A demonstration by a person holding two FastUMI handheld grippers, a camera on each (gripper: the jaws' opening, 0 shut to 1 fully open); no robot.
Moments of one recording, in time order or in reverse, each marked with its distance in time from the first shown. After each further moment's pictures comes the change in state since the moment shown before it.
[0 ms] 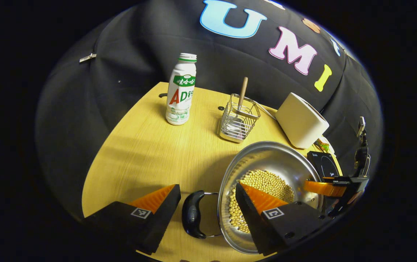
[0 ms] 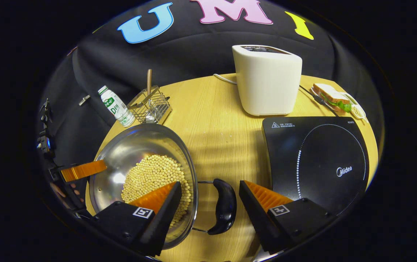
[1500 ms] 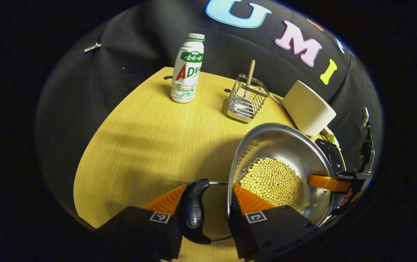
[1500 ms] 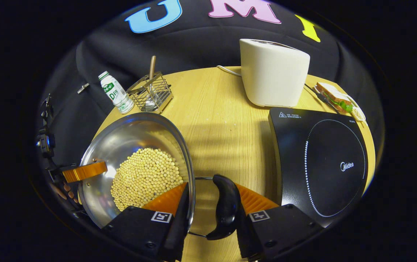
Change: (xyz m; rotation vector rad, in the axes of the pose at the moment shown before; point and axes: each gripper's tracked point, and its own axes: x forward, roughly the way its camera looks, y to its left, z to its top) left arm -0.004 0.009 -0.038 -0.018 0.075 0.035; right arm -0.007 0.007 -0.020 -0.062 0.051 -0.026
